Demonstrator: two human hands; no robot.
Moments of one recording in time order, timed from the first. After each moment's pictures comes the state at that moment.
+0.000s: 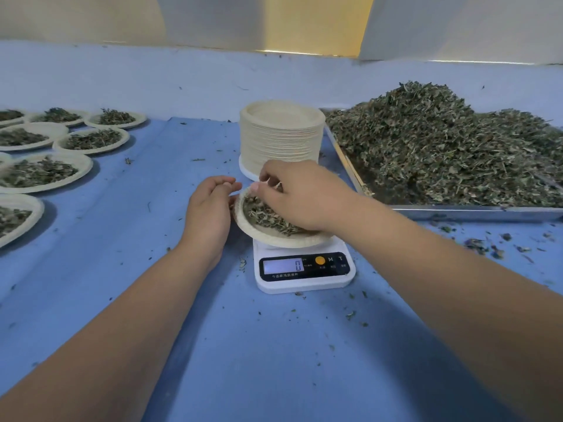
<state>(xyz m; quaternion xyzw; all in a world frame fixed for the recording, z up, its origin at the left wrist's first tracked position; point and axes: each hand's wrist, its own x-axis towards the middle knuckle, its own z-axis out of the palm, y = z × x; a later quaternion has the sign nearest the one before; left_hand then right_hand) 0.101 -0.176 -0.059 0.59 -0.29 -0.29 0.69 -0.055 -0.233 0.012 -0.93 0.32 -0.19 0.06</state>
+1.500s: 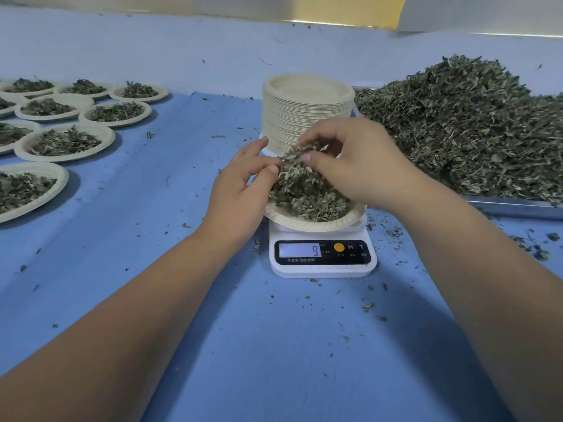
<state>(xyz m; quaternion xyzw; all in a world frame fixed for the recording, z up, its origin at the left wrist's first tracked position) 0.080 -0.151 -0.045 0.60 -0.50 -0.18 0.59 -0.081 -0.246 0.021 -0.89 0.29 -0.31 0.16</state>
